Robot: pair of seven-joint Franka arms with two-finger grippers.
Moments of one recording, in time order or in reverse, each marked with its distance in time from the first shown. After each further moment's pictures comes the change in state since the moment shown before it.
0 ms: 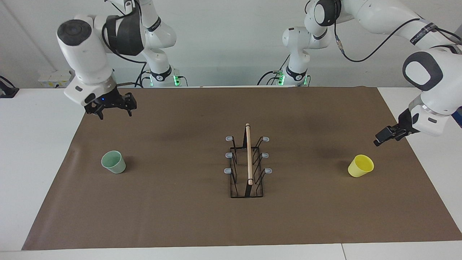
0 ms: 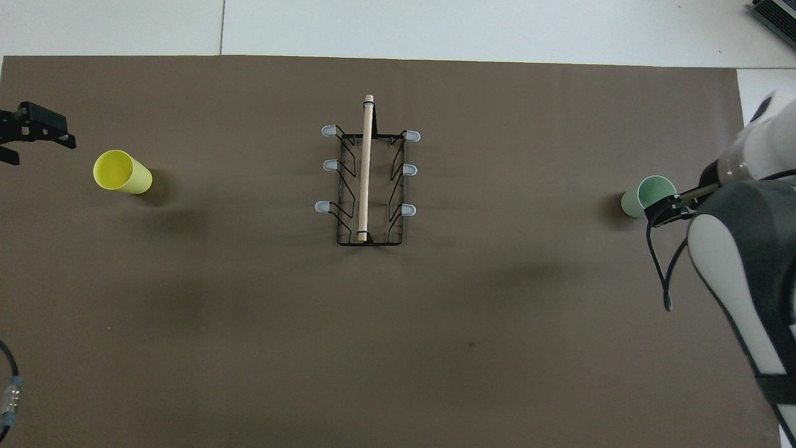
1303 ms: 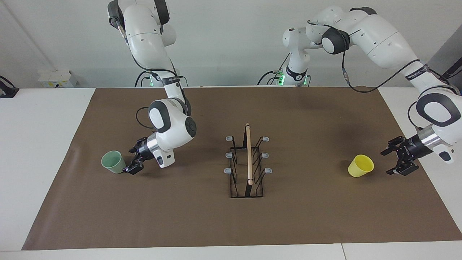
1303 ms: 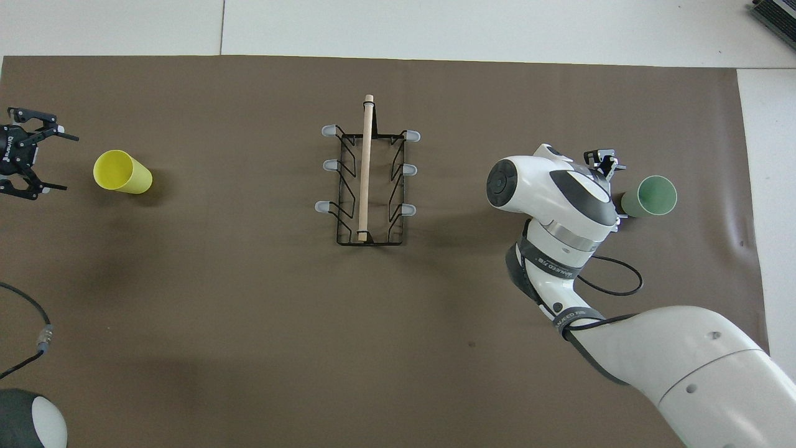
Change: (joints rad) left arm 0.087 0.241 0.144 -0.025 -0.481 0.026 -0.722; right arm 0.212 0.383 0.014 -0.092 -0.820 0.125 -0.523
